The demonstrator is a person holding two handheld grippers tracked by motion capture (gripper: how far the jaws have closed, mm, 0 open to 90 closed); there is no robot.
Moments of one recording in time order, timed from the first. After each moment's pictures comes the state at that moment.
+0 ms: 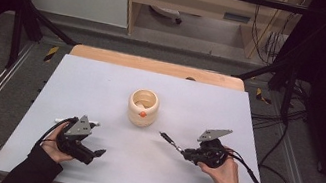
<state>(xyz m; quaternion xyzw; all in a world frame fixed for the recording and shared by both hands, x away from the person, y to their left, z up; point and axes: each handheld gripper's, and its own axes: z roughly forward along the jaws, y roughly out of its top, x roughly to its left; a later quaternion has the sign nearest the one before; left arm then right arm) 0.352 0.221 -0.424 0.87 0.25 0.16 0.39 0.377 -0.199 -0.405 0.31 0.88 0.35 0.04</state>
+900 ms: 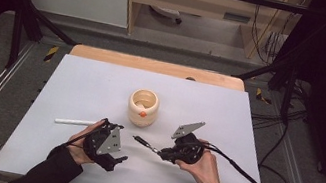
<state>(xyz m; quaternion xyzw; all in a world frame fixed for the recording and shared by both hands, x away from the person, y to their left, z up) 0.343 0.143 -0.406 0.90 0.07 0.25 0.35 0.377 -0.133 -0.393 0.24 0.91 0.35 -0.01</state>
